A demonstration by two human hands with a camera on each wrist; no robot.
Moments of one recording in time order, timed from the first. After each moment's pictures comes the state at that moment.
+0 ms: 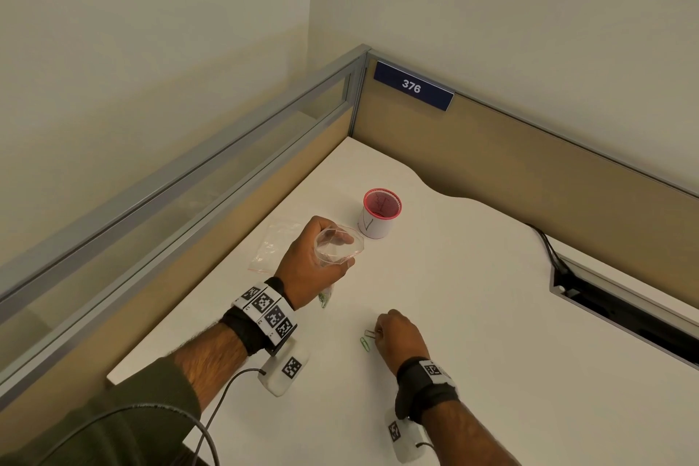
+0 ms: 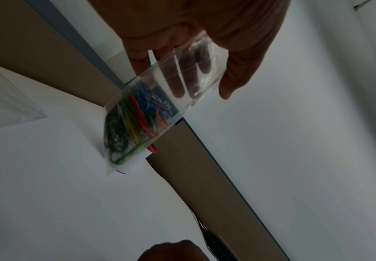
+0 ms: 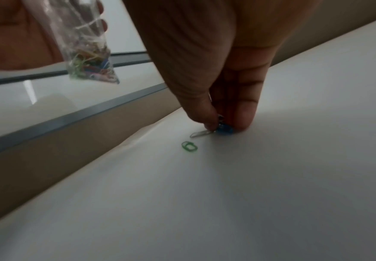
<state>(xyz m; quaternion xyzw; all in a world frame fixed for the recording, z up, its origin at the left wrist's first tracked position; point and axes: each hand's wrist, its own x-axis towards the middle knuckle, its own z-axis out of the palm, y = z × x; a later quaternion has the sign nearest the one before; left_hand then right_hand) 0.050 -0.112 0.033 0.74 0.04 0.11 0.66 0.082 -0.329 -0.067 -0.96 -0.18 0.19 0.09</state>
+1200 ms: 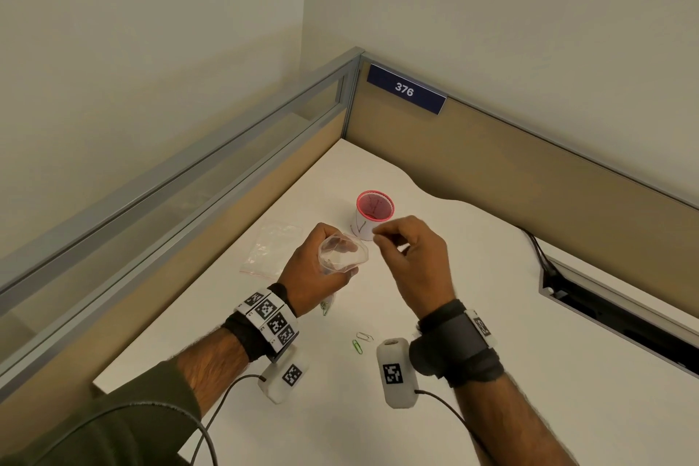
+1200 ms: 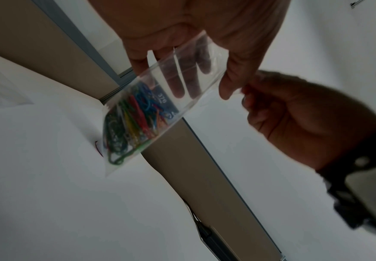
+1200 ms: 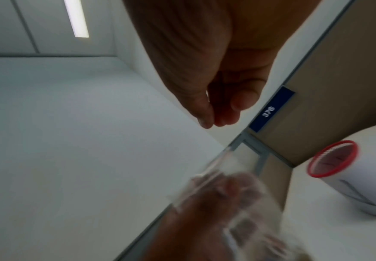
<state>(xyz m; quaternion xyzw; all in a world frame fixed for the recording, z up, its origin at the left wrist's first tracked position) 0.052 -0.125 0.031 0.76 0.03 0.10 0.64 0.100 -0.293 0.118 -0.88 -0.25 -0.08 0.41</state>
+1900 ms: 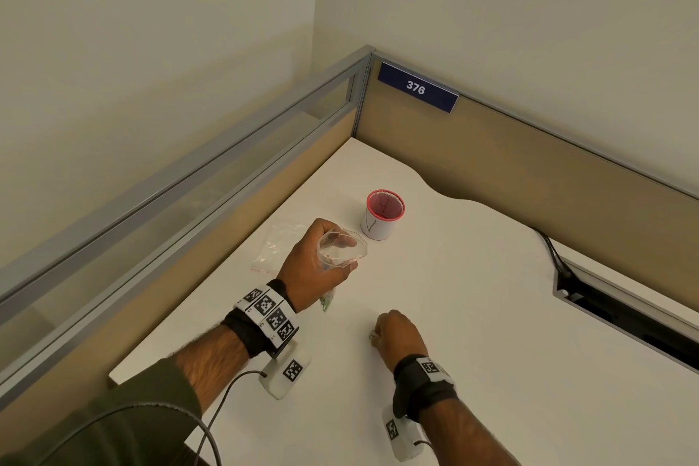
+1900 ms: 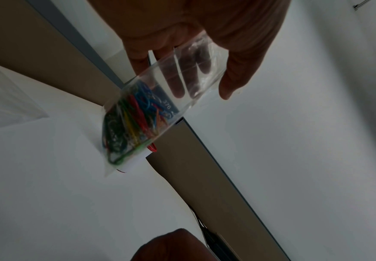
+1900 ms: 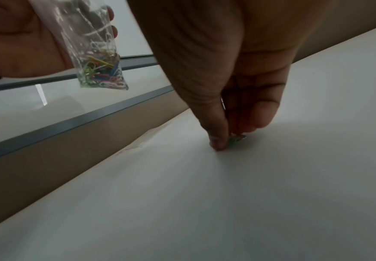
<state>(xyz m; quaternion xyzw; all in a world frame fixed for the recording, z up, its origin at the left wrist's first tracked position) 0.049 -0.111 0.031 0.75 0.05 0.11 0.65 0.084 -0.317 -0.057 -0.96 -0.16 0.23 0.07</state>
